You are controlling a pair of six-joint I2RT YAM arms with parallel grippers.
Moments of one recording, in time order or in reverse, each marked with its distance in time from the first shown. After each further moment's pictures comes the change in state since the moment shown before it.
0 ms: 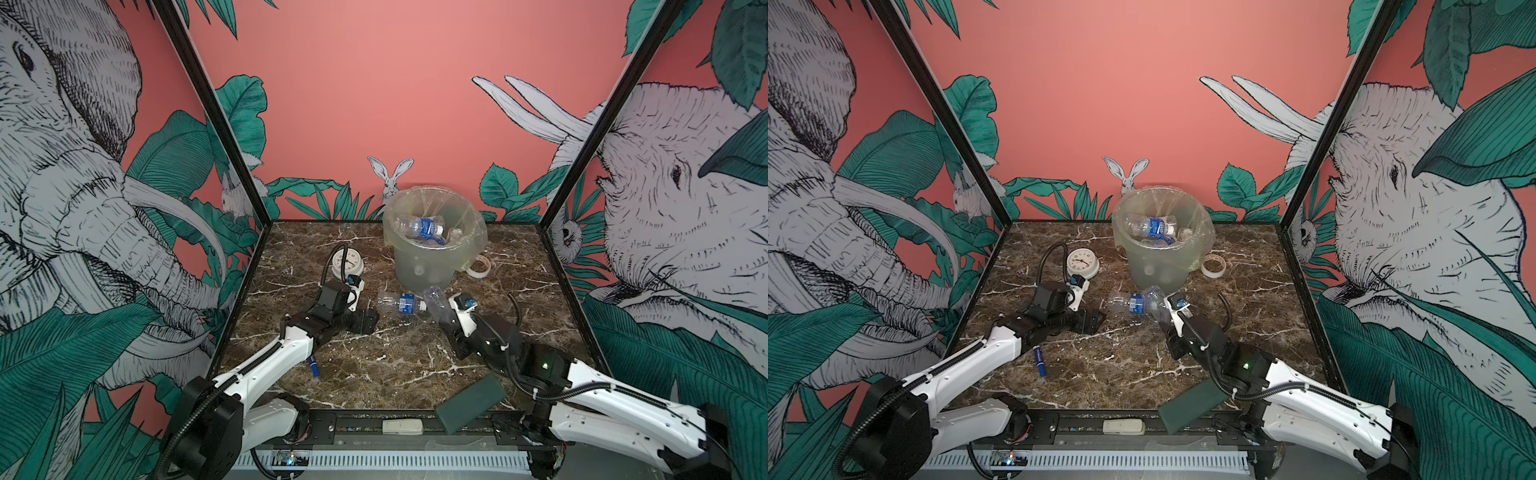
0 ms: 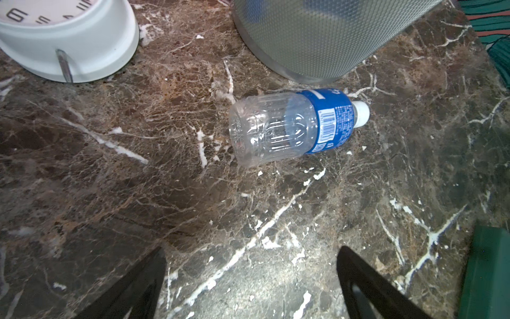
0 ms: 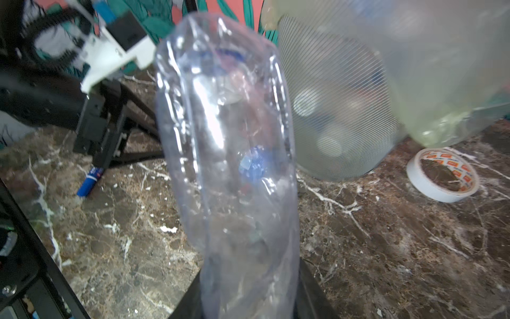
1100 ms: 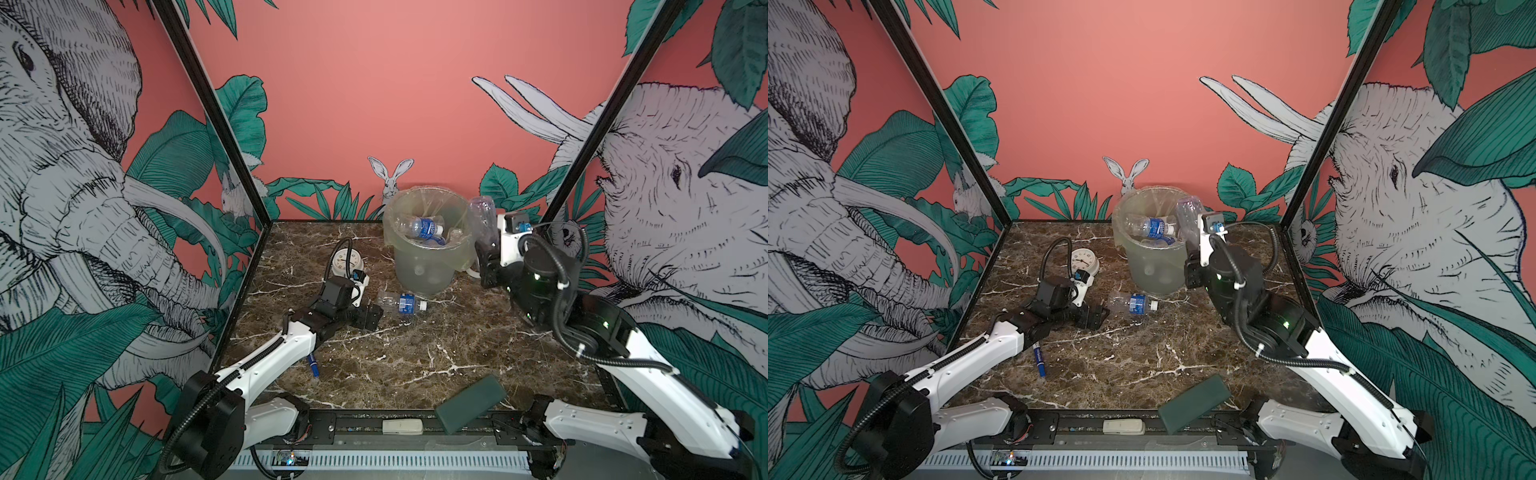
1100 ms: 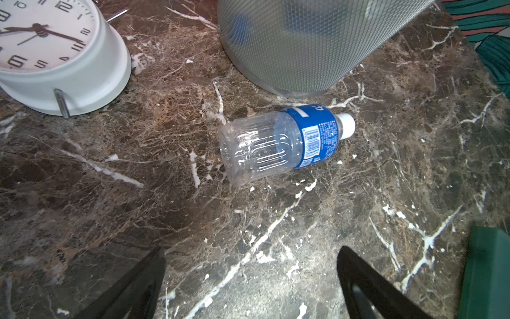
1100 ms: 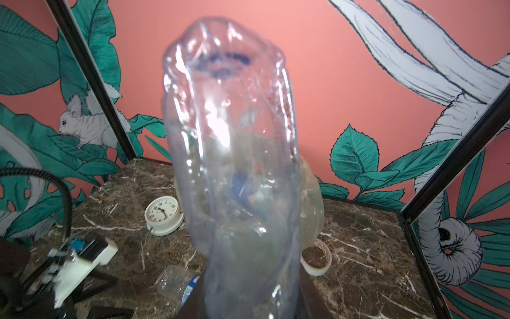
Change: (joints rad) left arm -0.024 0.026 0.049 0.002 -0.008 0.035; right arm -0.198 0.299 0.809 -0.278 0.220 -0.116
